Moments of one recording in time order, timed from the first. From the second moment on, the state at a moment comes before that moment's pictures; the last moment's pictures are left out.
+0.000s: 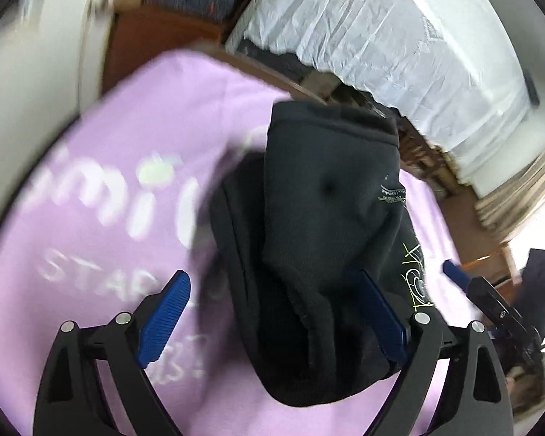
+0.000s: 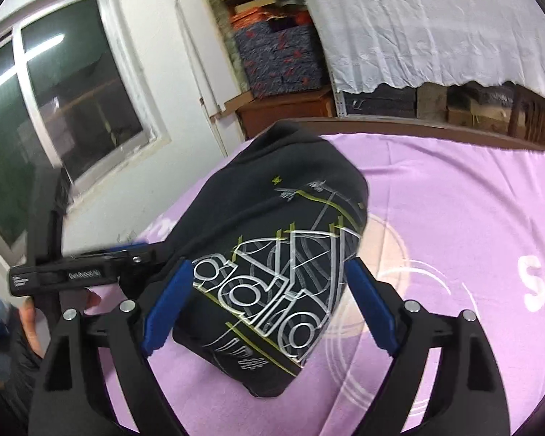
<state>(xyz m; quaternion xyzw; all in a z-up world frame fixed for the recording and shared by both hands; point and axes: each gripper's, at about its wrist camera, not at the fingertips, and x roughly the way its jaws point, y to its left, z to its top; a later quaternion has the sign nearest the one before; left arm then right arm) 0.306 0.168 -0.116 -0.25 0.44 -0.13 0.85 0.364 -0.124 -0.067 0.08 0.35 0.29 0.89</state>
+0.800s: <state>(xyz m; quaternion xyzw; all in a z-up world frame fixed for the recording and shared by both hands) 0.344 0.136 -0.142 -0.34 0.45 -0.28 0.77 0.438 -0.128 -0.146 0.31 0.47 0.33 0.76</state>
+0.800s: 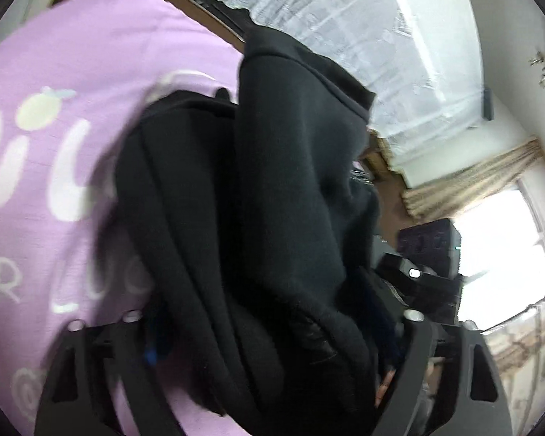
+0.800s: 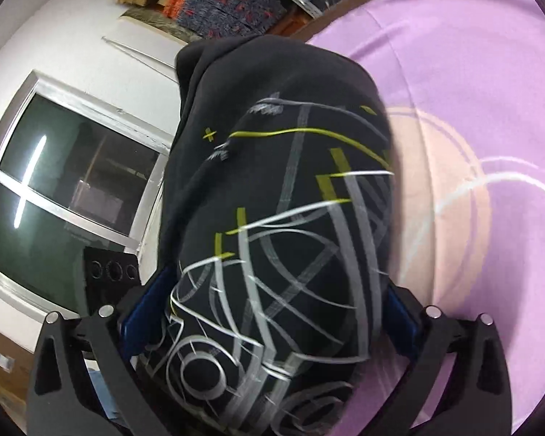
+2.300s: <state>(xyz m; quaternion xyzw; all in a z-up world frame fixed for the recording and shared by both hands) 0.207 -0.278 -0.134 0.01 0.49 -0.39 0.78 0.083 -0.471 -0.148 0.31 0.39 0.03 0.87</state>
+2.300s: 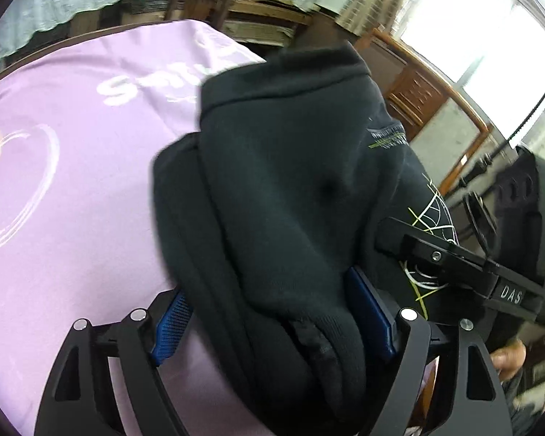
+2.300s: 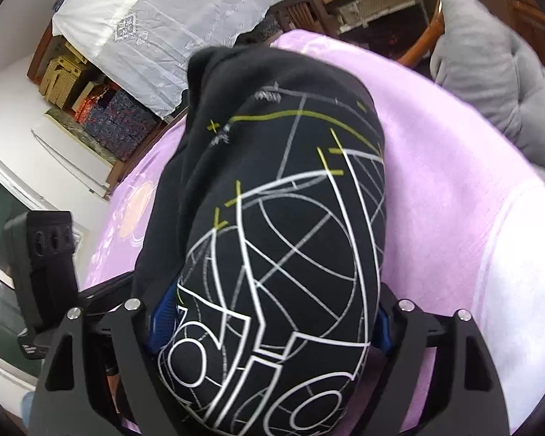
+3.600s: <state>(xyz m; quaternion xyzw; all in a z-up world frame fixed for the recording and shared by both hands) 0.023 -0.245 -0.029 0.12 0.28 -0.25 0.92 -0.062 -0.382 -0.046 0.14 0.32 -0.08 0.94</state>
